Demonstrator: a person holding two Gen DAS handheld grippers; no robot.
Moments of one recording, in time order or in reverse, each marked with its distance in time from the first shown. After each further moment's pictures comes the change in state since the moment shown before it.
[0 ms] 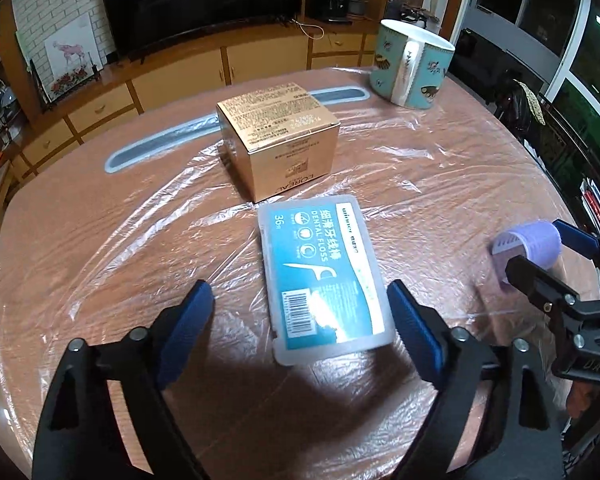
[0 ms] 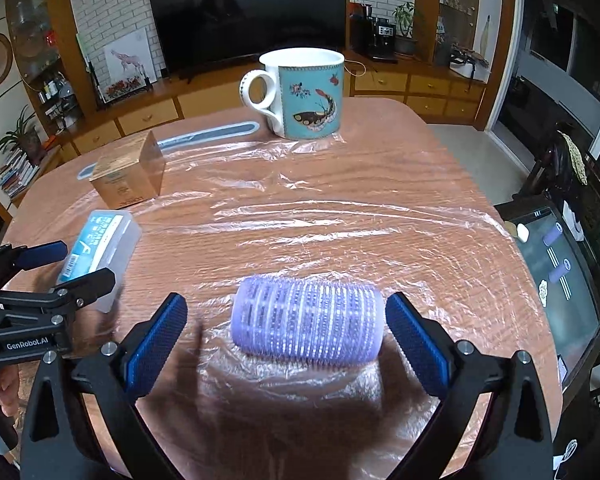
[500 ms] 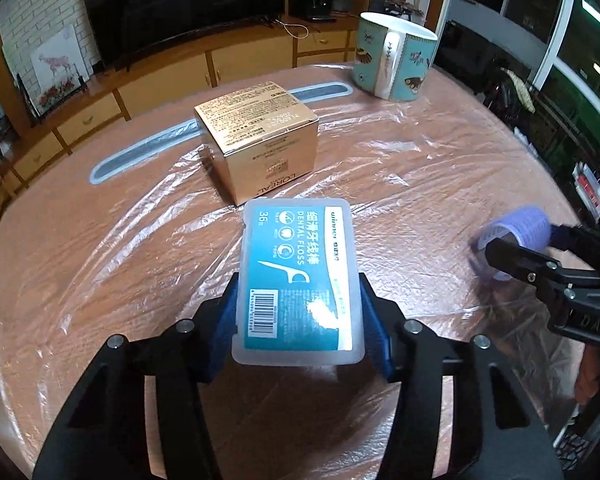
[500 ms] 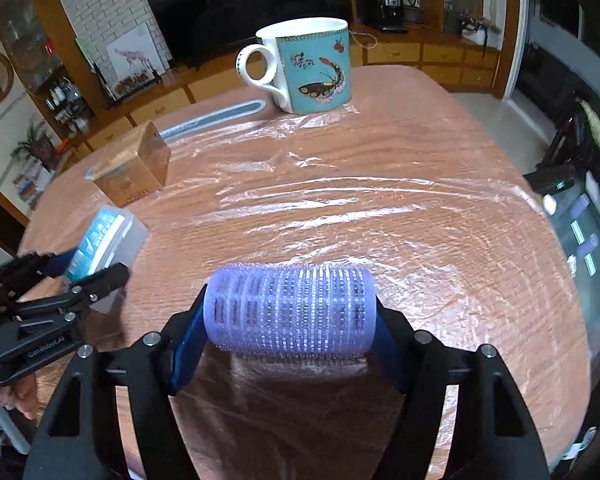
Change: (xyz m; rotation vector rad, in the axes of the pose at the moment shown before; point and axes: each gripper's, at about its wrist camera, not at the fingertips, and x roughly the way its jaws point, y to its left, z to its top) left arm 0.001 -0.003 0.000 0.042 -0.001 -0.037; right arm 0.012 -0.012 0.003 0.076 0.084 0.129
